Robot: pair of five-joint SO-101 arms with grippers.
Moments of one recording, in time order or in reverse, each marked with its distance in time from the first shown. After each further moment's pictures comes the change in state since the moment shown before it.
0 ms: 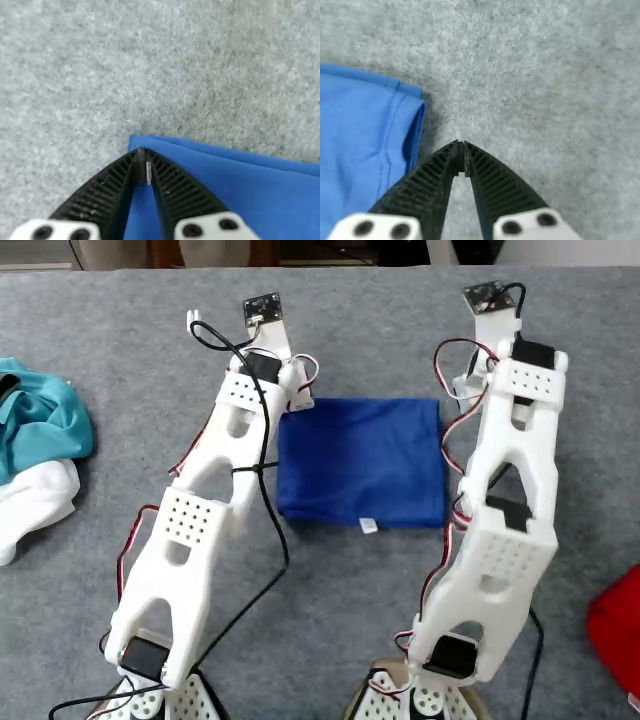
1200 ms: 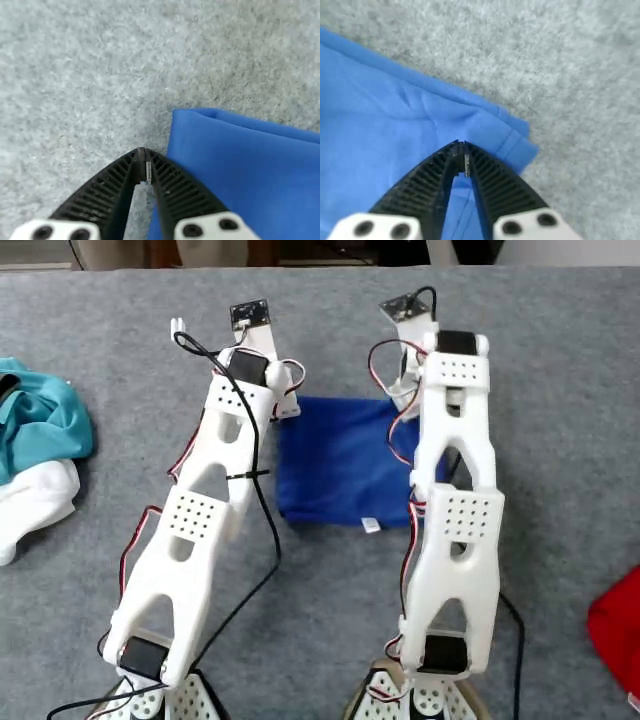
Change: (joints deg) left arm -1.6 10.7 -24.2 20.2 -1.2; right arm -11.8 24.0 -29.6 15.7 -0.1
